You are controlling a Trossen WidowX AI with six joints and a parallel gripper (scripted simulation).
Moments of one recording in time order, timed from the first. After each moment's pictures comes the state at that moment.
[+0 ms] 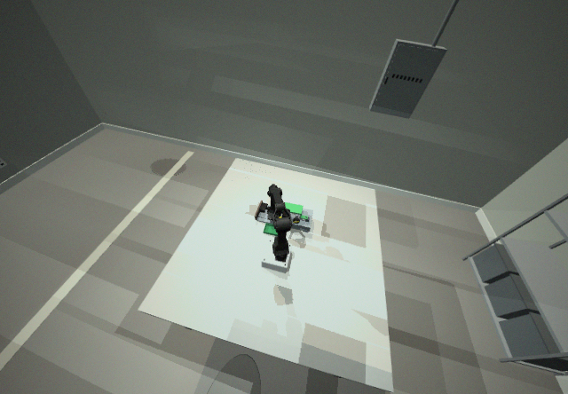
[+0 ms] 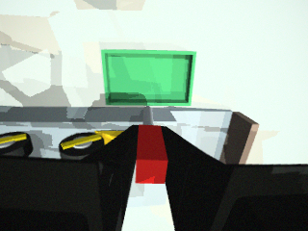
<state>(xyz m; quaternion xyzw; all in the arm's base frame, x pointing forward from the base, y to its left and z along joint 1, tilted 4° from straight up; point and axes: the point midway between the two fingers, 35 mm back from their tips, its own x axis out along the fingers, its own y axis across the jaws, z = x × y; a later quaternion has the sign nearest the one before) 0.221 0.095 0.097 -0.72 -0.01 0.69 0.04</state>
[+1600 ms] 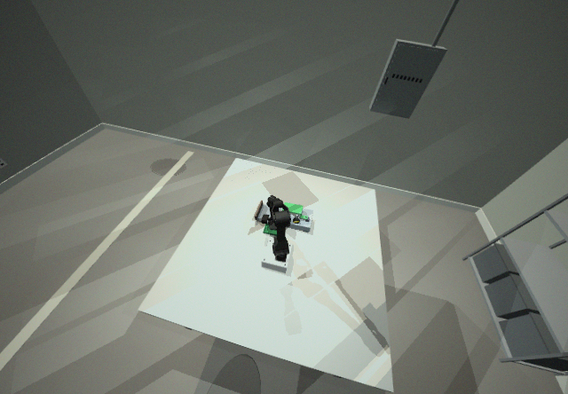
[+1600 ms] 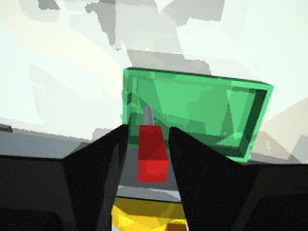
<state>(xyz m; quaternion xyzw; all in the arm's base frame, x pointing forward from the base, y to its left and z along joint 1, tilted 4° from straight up) 0.210 0.076 0.010 -0.72 0.03 0.70 -0.04</state>
